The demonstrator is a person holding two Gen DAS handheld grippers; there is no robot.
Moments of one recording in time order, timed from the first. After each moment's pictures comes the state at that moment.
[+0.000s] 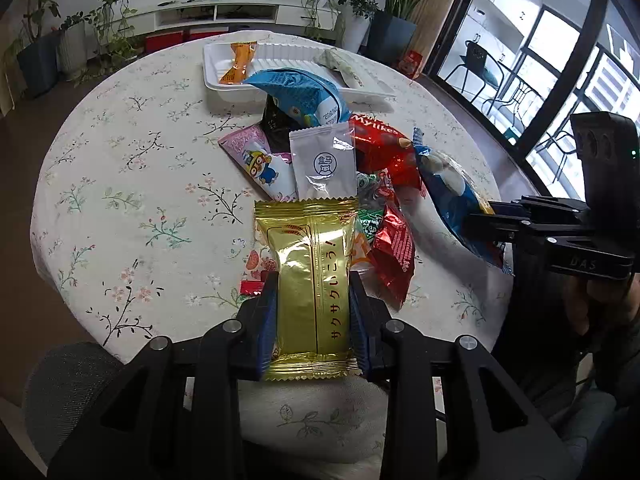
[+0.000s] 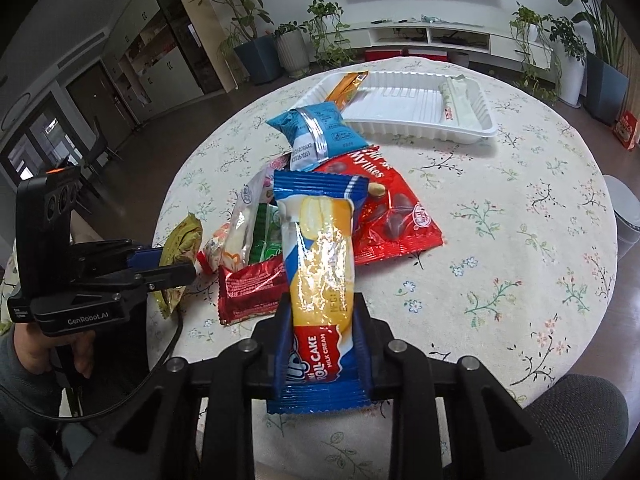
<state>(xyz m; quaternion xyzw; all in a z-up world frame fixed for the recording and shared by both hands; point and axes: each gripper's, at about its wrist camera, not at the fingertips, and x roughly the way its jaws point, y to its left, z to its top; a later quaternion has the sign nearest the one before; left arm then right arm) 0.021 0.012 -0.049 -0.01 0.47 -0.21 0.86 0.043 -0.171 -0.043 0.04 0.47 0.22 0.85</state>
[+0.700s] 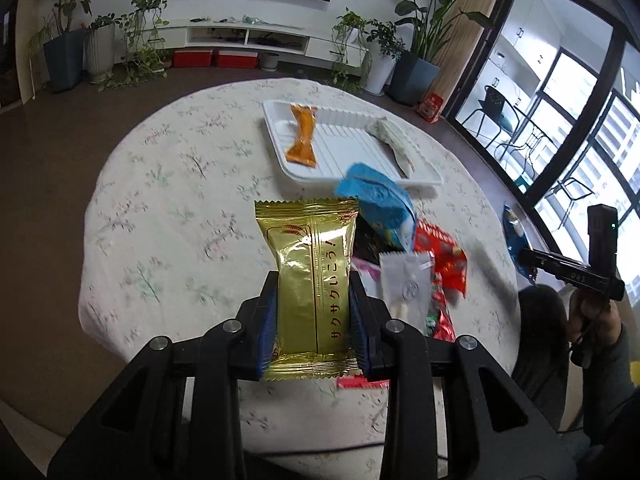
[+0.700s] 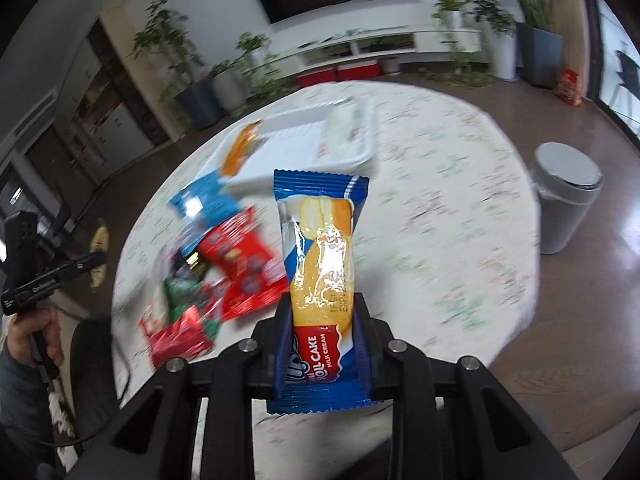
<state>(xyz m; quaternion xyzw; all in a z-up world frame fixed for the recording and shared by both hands) 0.092 0.088 0.010 -0.06 0.42 -0.18 0.89 0.072 -0.274 -0.024 0.11 0.44 0.11 0.88</state>
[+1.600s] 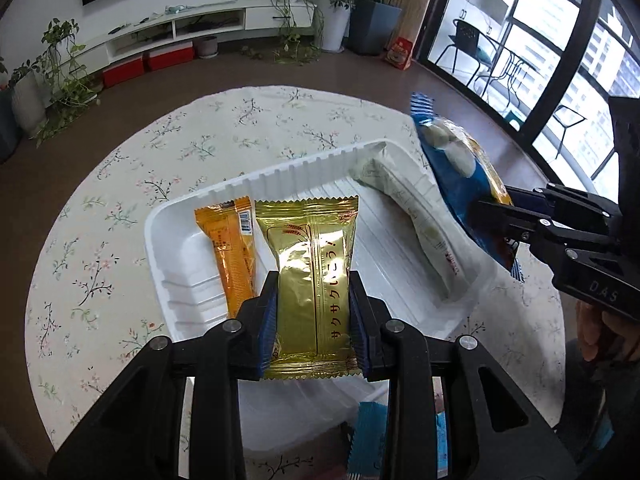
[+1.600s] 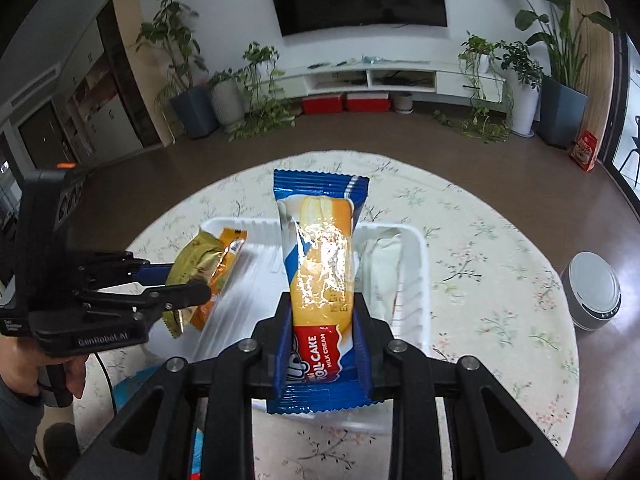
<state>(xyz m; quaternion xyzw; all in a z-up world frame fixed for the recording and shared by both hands) 0.353 -0.048 -0.013 0.07 0.48 -0.25 0.84 0.299 -0.200 -0.002 0.04 0.42 0.12 0.90</state>
